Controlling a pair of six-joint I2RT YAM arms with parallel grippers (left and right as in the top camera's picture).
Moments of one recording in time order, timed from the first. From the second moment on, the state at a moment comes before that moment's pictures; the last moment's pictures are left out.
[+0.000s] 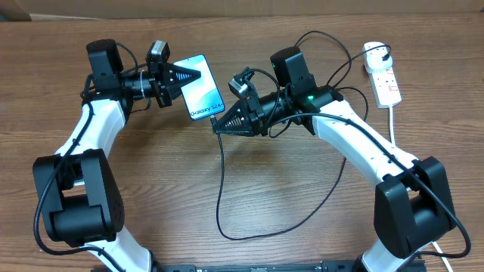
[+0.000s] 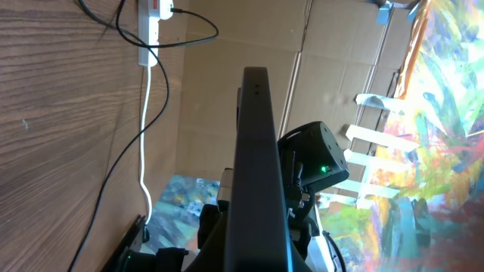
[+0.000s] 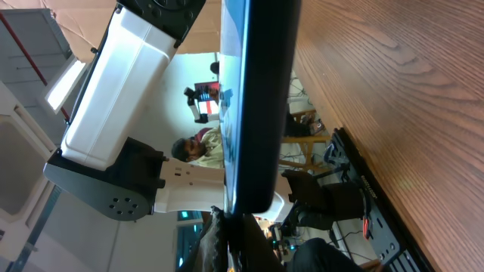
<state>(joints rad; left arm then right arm) 0.11 1.88 1.24 0.05 1.54 -1.13 0.47 1.82 1.35 -0.32 -1.40 0.80</state>
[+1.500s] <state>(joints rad) 0.10 1.88 1.24 0.05 1.54 -1.13 0.47 1.82 1.35 -0.33 -1.40 0.80</state>
